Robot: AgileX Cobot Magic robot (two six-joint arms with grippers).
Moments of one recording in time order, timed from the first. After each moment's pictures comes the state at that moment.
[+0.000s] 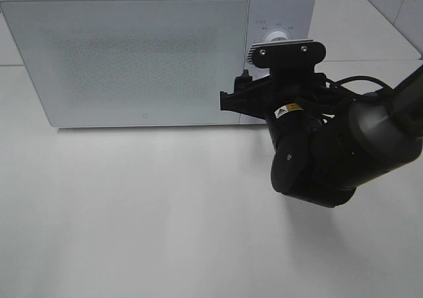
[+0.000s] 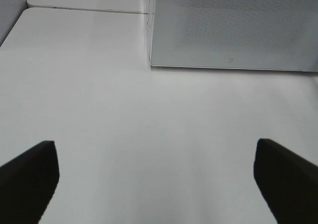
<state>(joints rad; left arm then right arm) 0.03 0.00 -0.52 -0.15 1.07 0.05 0.75 1.99 -0.76 0.84 -1.21 -0.40</state>
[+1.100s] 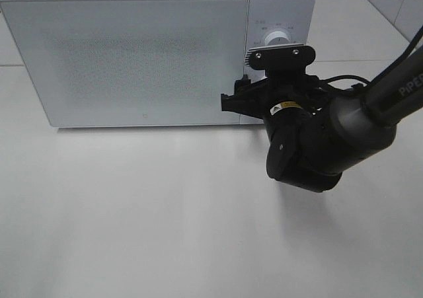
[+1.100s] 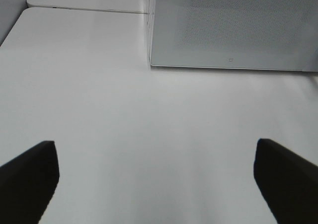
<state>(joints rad) 0.03 0.00 -0.52 -0.15 1.07 0.05 0.68 2.09 -0.85 0.79 -1.15 -0.39</state>
